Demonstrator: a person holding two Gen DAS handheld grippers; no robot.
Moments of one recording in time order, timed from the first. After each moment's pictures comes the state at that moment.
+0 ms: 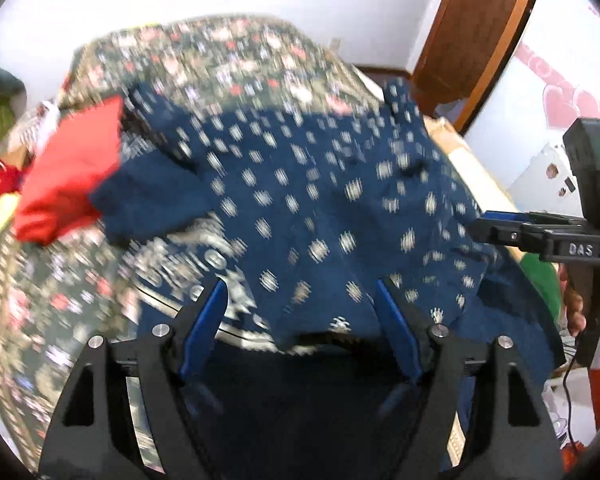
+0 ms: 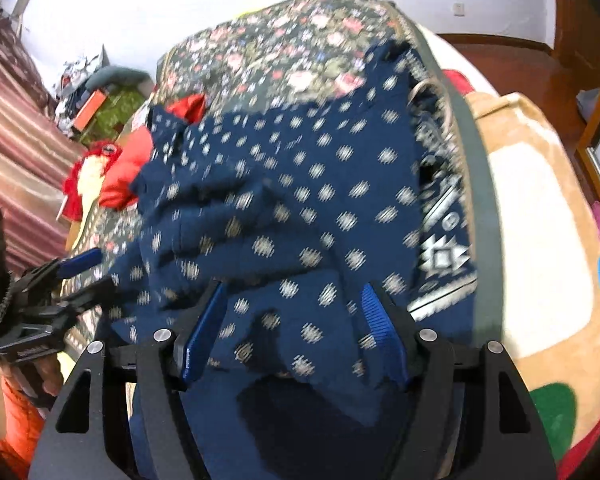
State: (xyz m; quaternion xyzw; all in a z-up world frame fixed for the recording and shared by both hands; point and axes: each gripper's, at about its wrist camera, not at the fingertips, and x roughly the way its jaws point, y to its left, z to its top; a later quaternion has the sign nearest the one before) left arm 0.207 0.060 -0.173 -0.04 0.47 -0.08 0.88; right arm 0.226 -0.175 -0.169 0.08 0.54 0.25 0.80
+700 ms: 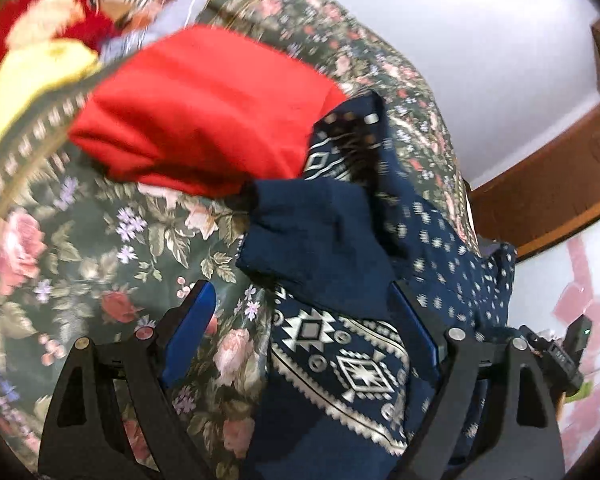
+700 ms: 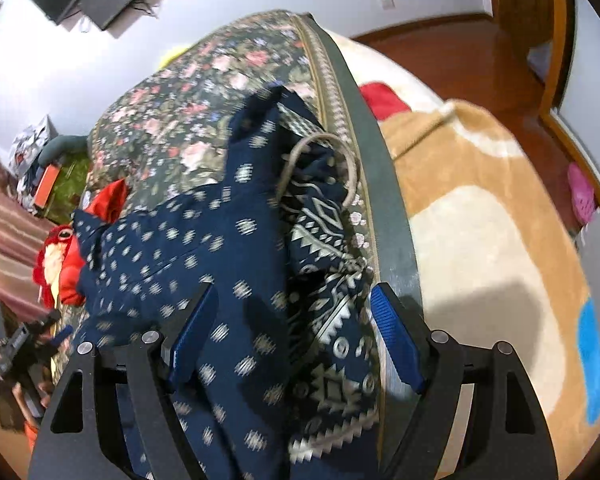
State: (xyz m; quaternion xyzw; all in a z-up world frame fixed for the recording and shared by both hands) left arm 0.257 0.248 -0.246 -0.33 0.46 0.05 0.82; right arm 0.325 -0.232 -0.205 0.16 0.55 0.15 0.80
